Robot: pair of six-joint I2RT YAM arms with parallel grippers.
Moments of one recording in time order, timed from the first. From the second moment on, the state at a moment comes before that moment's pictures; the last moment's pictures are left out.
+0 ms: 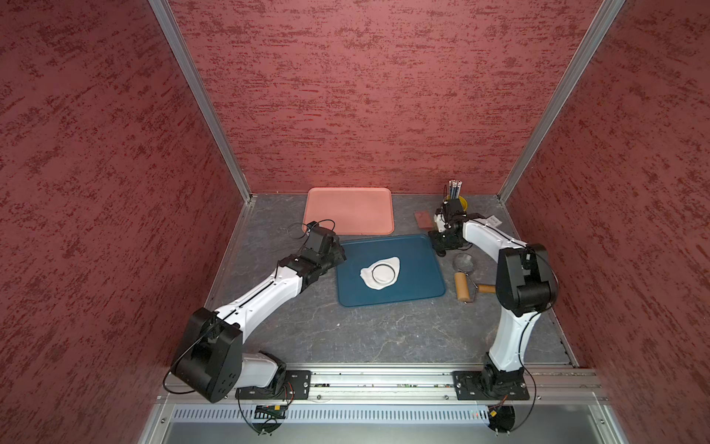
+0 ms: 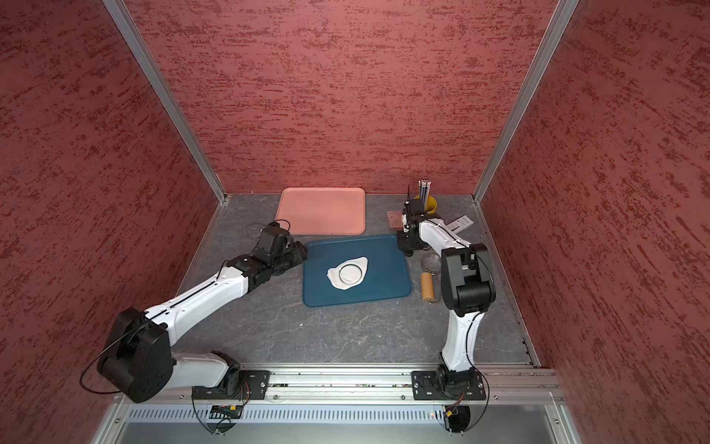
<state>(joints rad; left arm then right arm) -0.48 1.36 0.90 -0.29 -0.09 -0.79 0.17 1.94 1.44 -0.68 -0.05 0.08</state>
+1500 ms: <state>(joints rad) -0.72 1.82 1.24 0.08 0.14 -1.19 0.48 1.46 1.16 -0.54 -0.29 0.39</state>
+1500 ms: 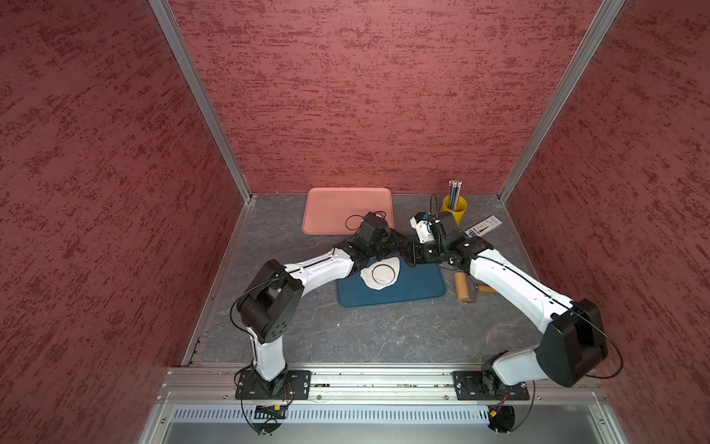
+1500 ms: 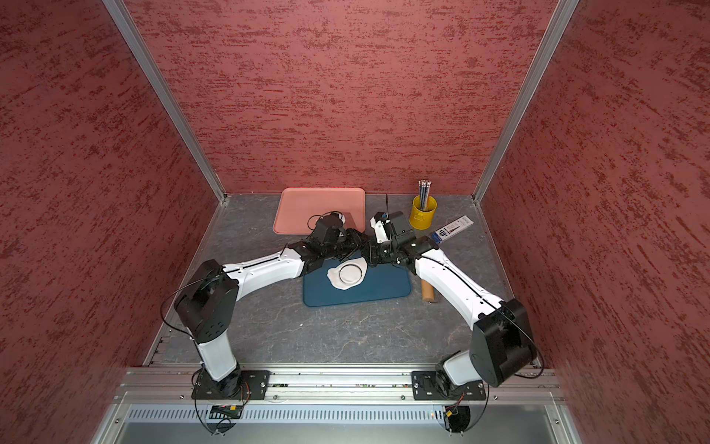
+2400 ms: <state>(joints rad) -0.67 1.60 1.12 0.42 0.08 -1.31 0.36 1.38 0.95 0.22 -0.85 1.07</state>
